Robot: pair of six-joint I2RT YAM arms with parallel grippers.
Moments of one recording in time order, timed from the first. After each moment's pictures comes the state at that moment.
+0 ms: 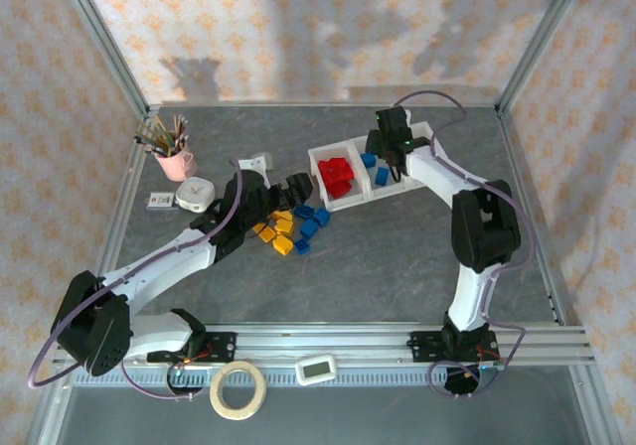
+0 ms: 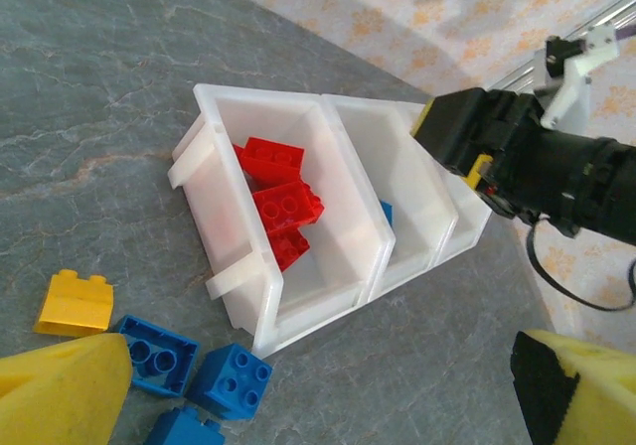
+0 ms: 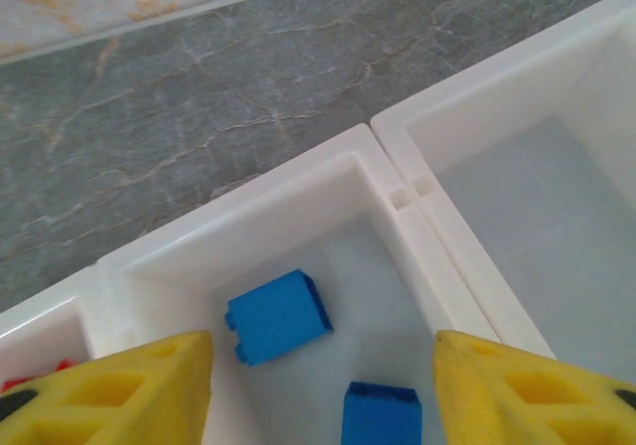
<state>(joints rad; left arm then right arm) -0.54 1.23 0.76 0.07 -0.02 -0.77 0.34 1.86 1.42 -0.33 0.21 0.46</state>
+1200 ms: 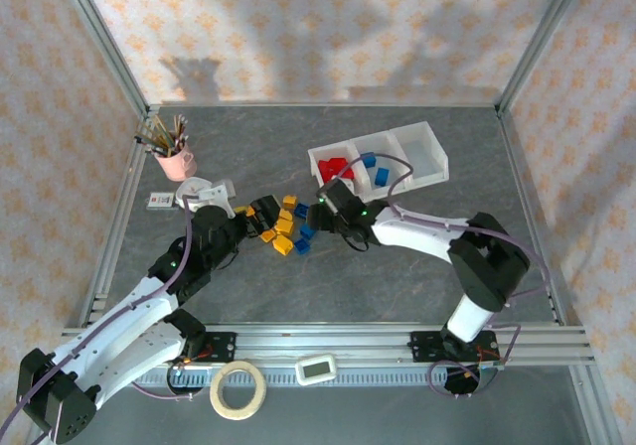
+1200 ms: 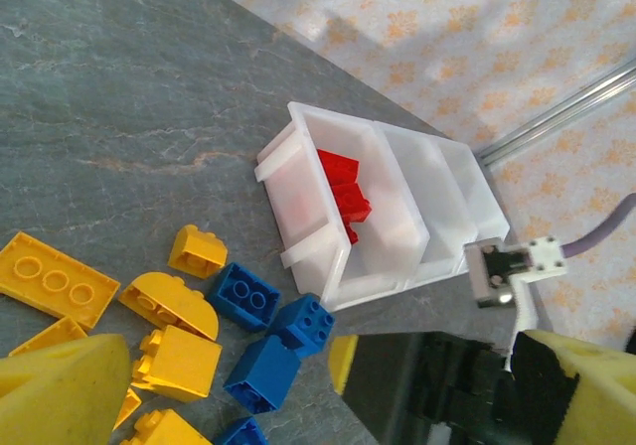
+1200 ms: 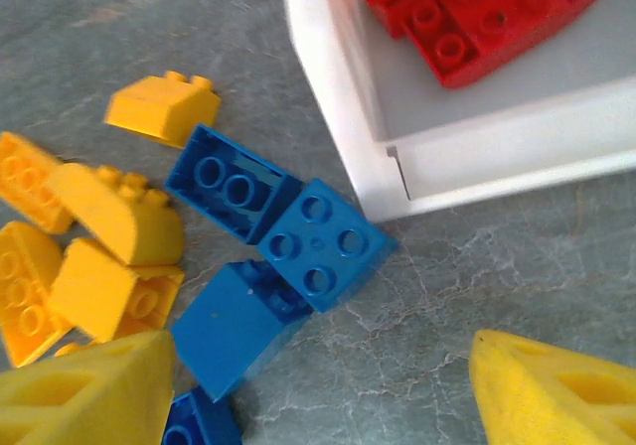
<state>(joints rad) -0.53 0.78 0.53 -0.12 -0.14 -0.81 0.82 1.69 1.04 -0.29 0.17 0.76</state>
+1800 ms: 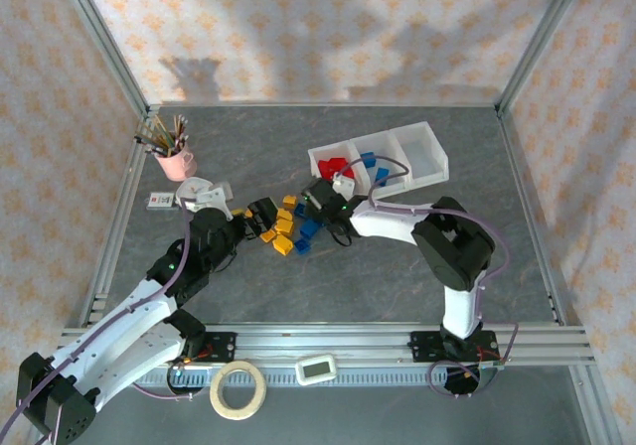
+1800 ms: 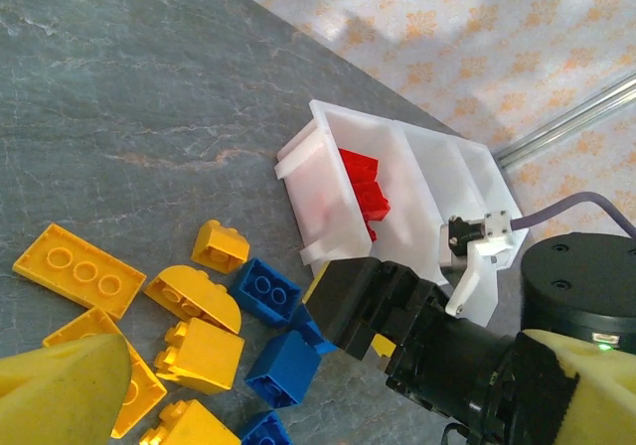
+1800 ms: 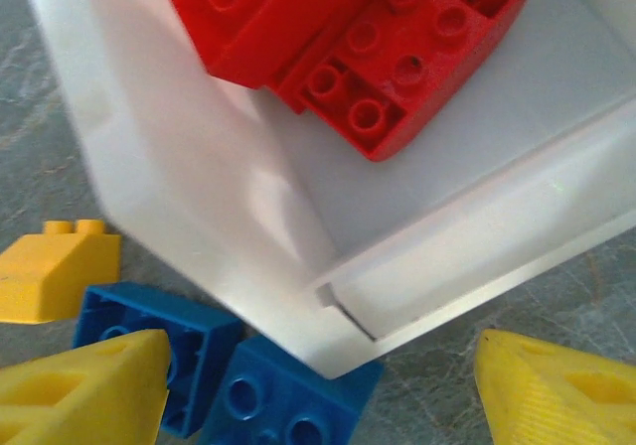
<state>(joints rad) -0.53 0.76 0.51 -0.14 -0.16 -0.81 0.82 1.89 1.17 -0.28 0.35 1.00</state>
